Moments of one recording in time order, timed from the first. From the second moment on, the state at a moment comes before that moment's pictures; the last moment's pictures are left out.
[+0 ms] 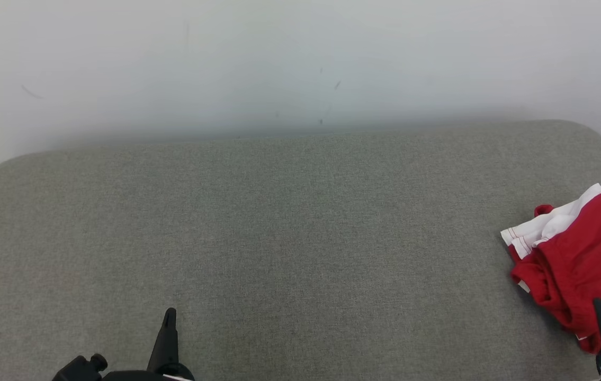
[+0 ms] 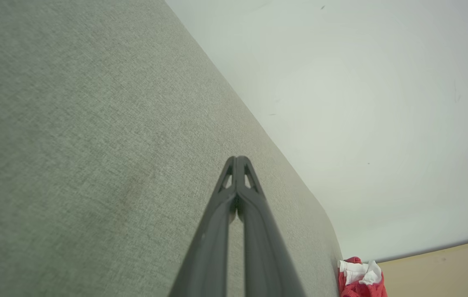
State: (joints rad) left arm -0.19 0.13 -0.33 0.24 -1.15 0.03 -0.24; right arm -0.08 -0.19 -0.22 0.19 1.06 0.13 0.22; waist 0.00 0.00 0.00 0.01
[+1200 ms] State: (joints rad) left arm -0.27 0.08 -0.38 0.34 -1.51 -0.07 -0.25; right arm -0.15 -0.19 -0.43 0.32 1.40 0.13 0.37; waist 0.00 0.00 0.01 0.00
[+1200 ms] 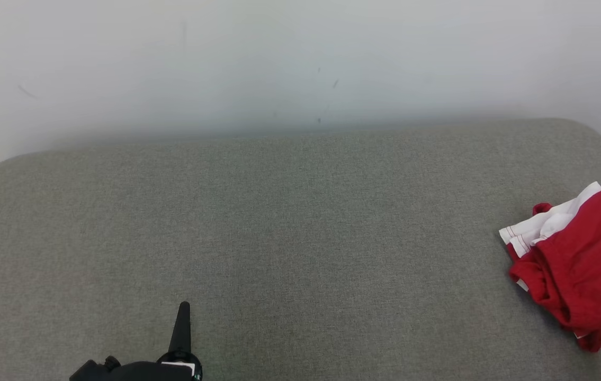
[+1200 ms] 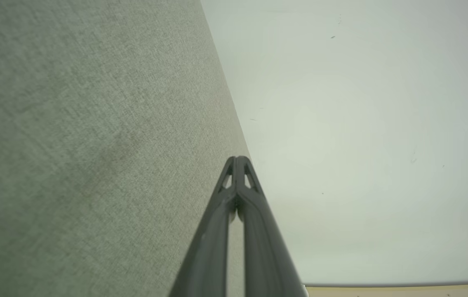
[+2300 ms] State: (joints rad) left arm -0.31 0.05 -0.41 0.41 -1.74 -0.13 -0.26; right arm -0.20 -0.19 -0.57 0.41 1.62 0.13 0.48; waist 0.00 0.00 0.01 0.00
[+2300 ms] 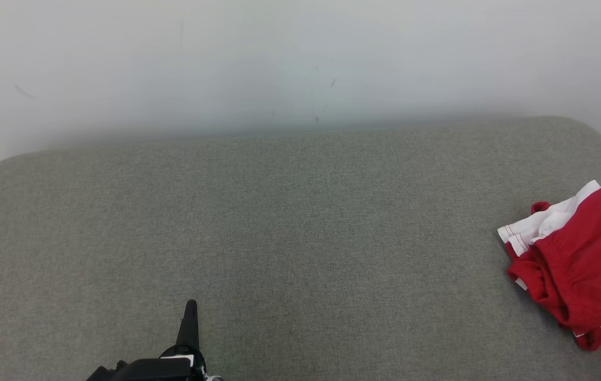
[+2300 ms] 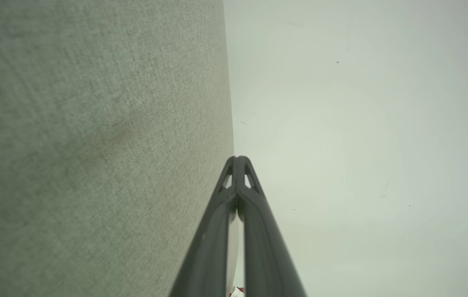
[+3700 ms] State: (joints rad) left arm -0.31 0.05 -0.41 0.41 -1.74 -0.13 -0.26; right arm -0.22 -0.17 -0.60 0.41 1.60 0.13 0.49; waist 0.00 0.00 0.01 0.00
